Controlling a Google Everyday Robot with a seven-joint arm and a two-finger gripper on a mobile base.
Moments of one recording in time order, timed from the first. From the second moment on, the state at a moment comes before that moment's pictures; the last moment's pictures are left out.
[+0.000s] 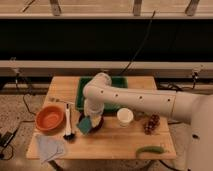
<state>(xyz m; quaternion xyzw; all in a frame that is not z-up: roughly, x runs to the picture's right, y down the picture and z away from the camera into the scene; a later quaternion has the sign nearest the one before) -0.066 0.162 0.762 -0.30 -0.20 -0.25 0.90</state>
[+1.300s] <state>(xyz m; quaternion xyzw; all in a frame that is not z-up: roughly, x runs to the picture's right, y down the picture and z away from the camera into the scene) -0.090 0.116 0.794 -0.29 -0.15 -0.24 0.92</state>
